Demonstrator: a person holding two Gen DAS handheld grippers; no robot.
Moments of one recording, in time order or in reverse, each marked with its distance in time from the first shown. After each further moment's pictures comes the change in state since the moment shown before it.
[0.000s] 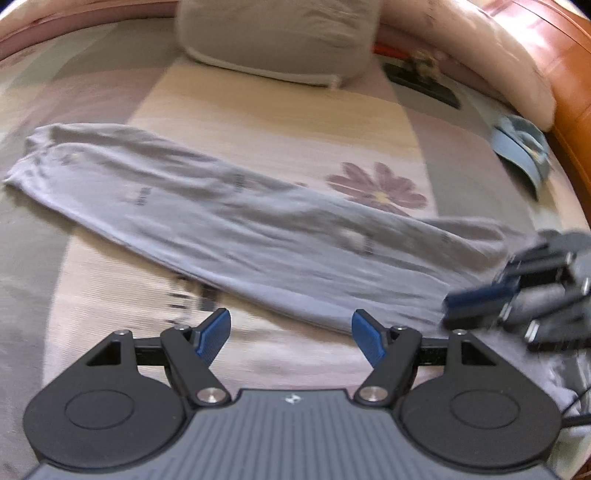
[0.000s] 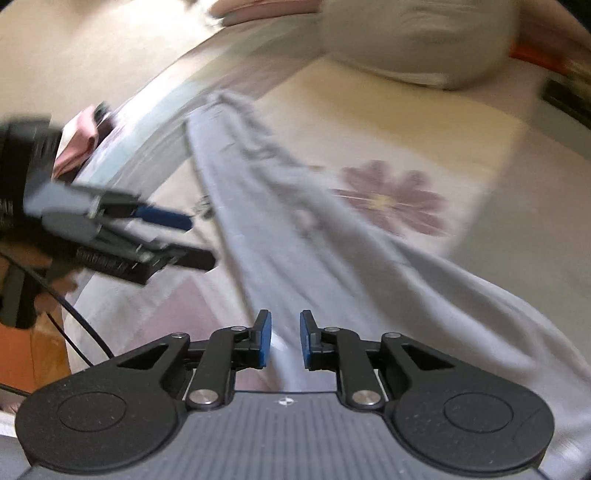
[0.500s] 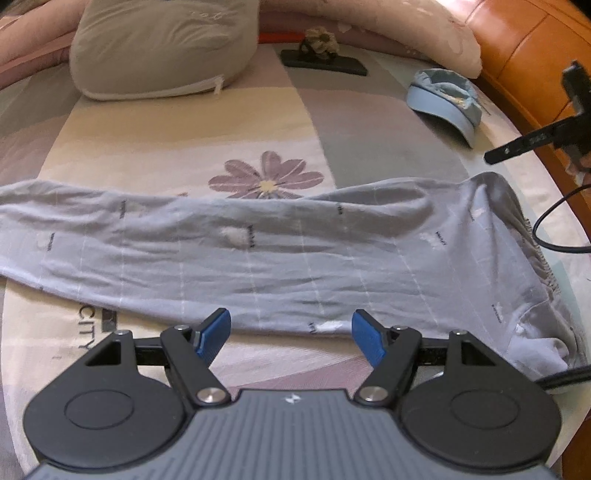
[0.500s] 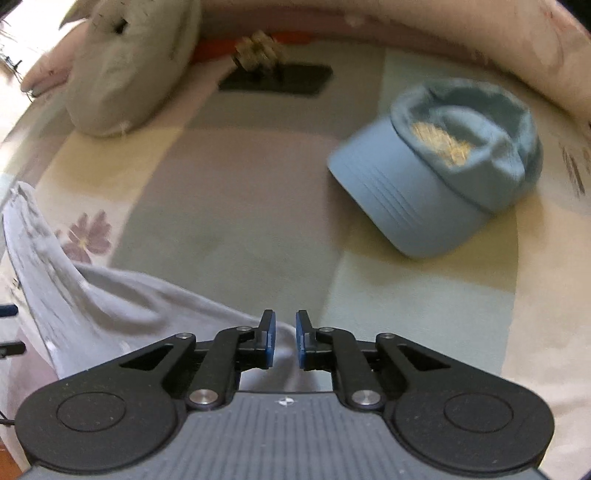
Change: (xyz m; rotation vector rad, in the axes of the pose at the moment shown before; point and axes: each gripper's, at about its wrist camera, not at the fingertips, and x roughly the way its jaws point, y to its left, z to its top) left arm -0.001 -0.076 -0.015 0.228 0.008 -0.098; right arm -0.158 -0.179 -0.057 0.385 -0.053 -0.440
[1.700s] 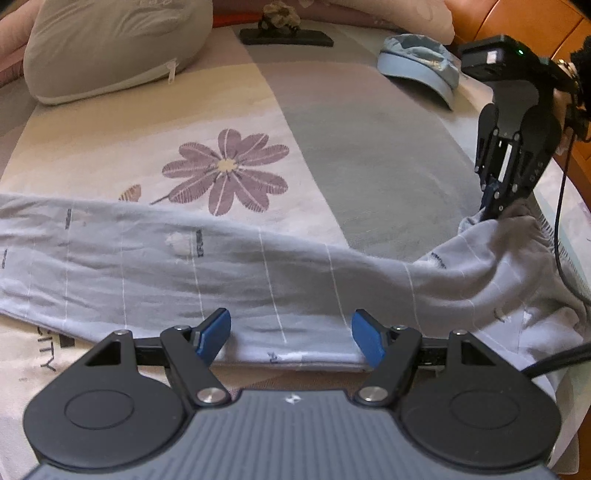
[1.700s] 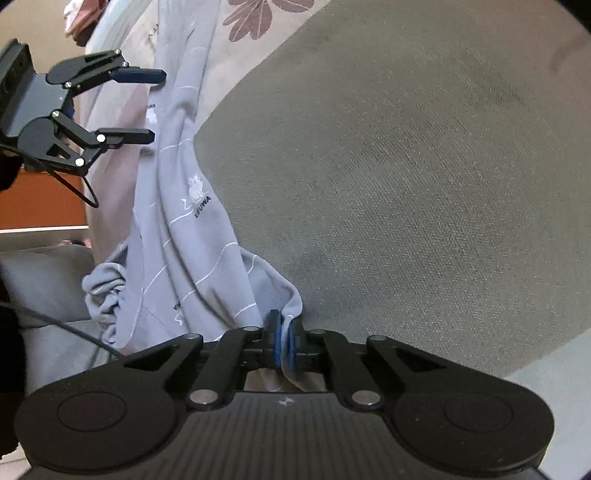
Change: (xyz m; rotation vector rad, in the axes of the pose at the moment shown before) left arm 0.030 -0.022 -0.004 0.120 0.030 -0.047; right arm 0.093 0.068 -0.008 -0.567 0.710 0.500
